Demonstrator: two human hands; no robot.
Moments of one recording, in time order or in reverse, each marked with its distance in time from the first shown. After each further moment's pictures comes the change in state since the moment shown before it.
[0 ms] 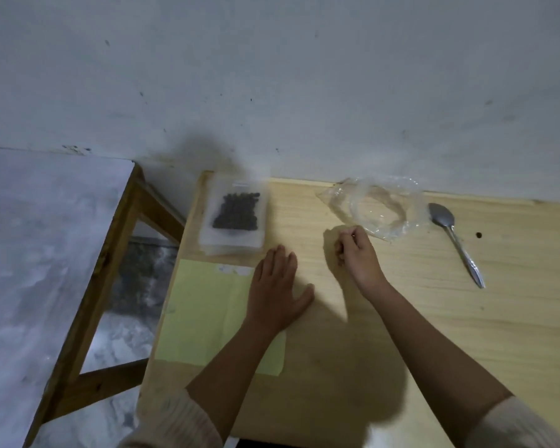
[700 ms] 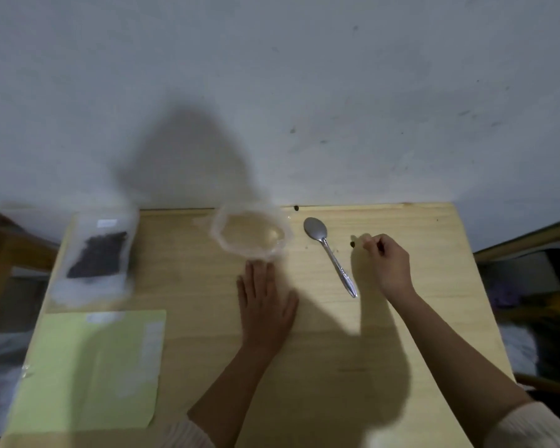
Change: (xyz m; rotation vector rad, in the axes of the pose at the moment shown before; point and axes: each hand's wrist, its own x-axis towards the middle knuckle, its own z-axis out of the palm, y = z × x) left_hand 0.054 0.189 0.056 -0.067 -0.010 -0.087; right_hand 0.033 0.019 -0.249 -0.176 0.337 -0.029
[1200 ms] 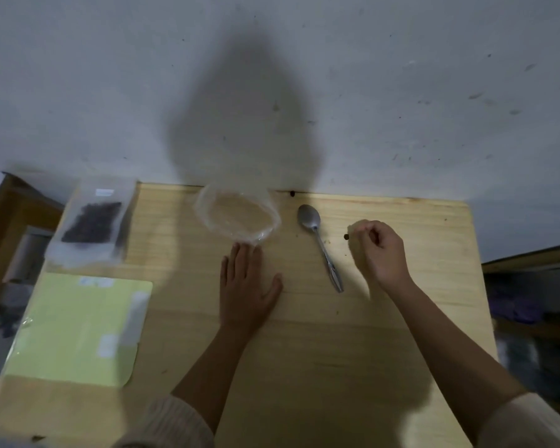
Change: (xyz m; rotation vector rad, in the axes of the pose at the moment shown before) left_hand -0.002 0.005 0.000 0.015 0.064 -0.088; right_hand 0.035 0.025 -0.010 0.080 -0.204 -0.163
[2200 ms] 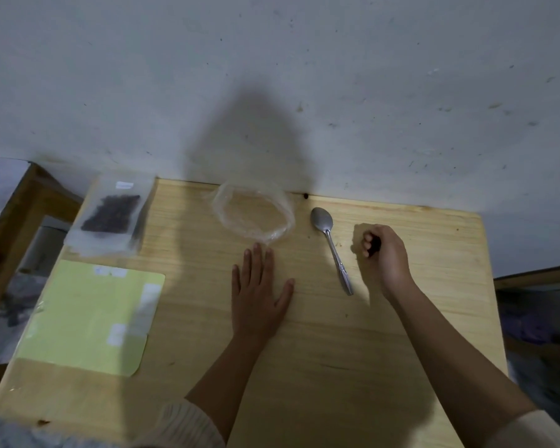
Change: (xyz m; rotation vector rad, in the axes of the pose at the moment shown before) left_hand -0.018 0.007 0.006 -0.002 -0.066 -0.091; right_hand 0.001 -0.015 0.015 0.633 0.010 0.374
